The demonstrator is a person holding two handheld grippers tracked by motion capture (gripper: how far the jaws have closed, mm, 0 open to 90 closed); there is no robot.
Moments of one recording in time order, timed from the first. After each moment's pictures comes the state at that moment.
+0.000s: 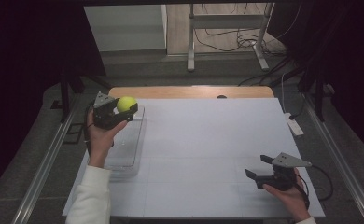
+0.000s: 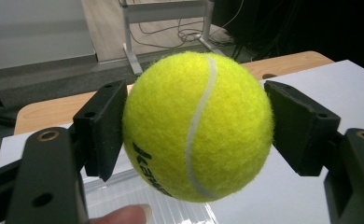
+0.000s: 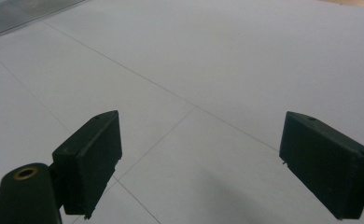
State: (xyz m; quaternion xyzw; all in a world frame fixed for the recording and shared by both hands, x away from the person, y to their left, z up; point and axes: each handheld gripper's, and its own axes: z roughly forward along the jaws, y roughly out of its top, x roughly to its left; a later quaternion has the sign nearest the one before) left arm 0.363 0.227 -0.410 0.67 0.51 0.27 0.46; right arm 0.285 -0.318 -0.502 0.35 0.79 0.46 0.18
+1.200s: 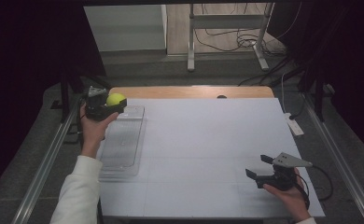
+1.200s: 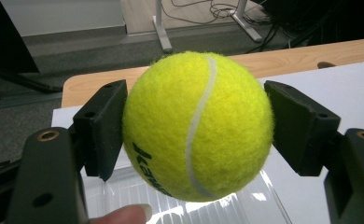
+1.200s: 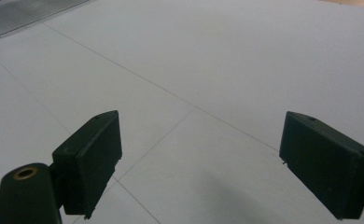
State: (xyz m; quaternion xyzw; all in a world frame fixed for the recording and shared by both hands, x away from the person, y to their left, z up) left arm 0.397 0.261 -0.417 0.67 0.57 0.27 0.41; right arm 0.285 -0.319 -0.502 0.36 0.79 0.46 0.18
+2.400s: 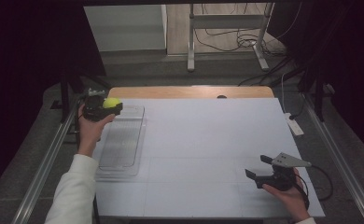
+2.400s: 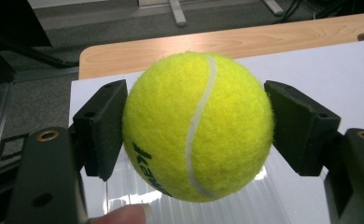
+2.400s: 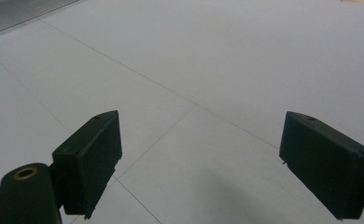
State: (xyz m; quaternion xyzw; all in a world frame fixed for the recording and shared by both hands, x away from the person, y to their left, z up) left arm 0.408 0.277 -0.434 0.68 0.59 0.25 0.36; right arm 0.285 -0.318 -0.503 0.36 0.79 0.46 0.18
